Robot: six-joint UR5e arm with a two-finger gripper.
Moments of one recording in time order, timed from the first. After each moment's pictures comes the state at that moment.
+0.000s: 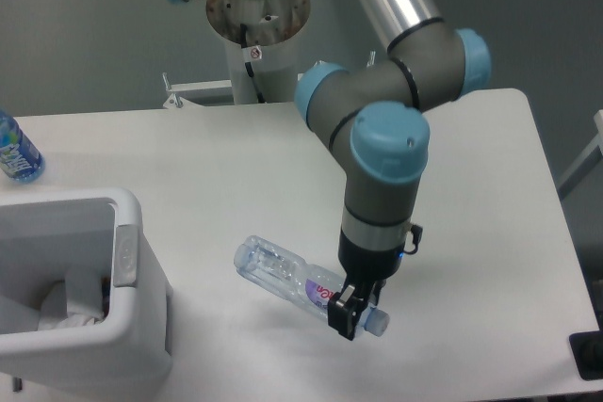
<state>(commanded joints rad) 2.43 -2.03 -1.27 -0.91 1.38 -0.55</state>
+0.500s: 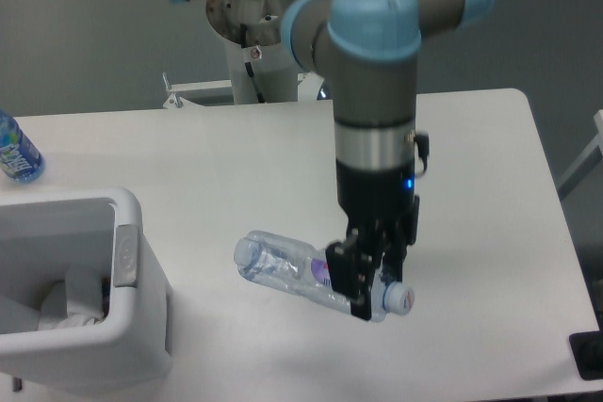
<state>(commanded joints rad) 2.41 -1.86 -1.26 -0.77 1.38 -0.53</state>
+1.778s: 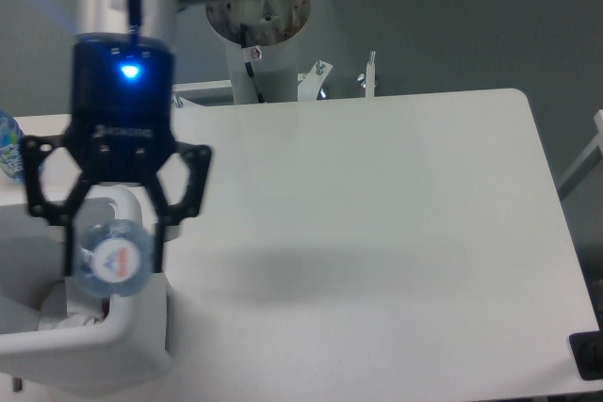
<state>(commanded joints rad) 2.06 -1.88 -1.24 -0.57 1.38 -0.29</state>
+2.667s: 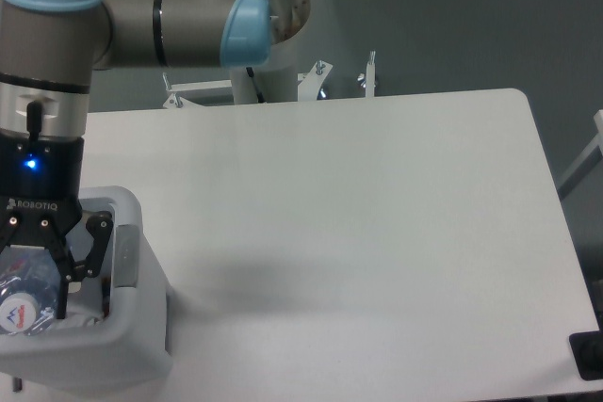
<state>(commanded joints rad) 1.99 -1.94 -1.31 -0.57 1.38 -0.27</state>
